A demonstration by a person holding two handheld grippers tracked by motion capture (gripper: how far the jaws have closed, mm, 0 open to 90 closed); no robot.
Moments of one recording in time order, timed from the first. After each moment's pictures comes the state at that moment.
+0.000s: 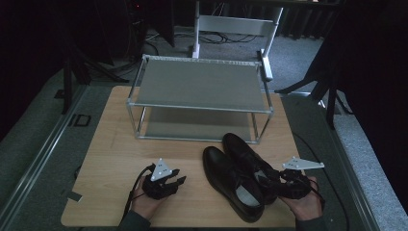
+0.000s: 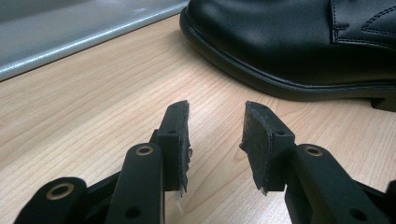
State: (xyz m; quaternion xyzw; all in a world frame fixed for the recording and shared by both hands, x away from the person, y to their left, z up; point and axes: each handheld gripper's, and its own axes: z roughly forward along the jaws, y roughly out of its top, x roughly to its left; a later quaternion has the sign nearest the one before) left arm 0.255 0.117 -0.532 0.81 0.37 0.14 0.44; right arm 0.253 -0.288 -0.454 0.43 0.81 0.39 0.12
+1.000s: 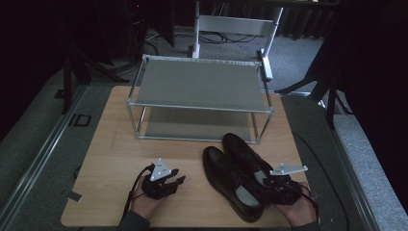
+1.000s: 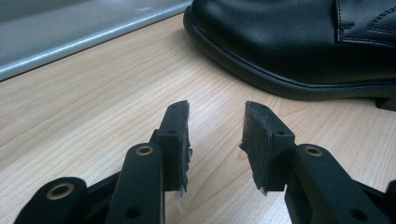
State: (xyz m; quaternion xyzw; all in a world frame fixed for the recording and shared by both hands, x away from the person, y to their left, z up) left arm 0.255 0.119 -0.533 0.81 0.37 0.15 0.44; right arm 0.248 -0.270 -0.475 0.44 0.84 0.31 0.10
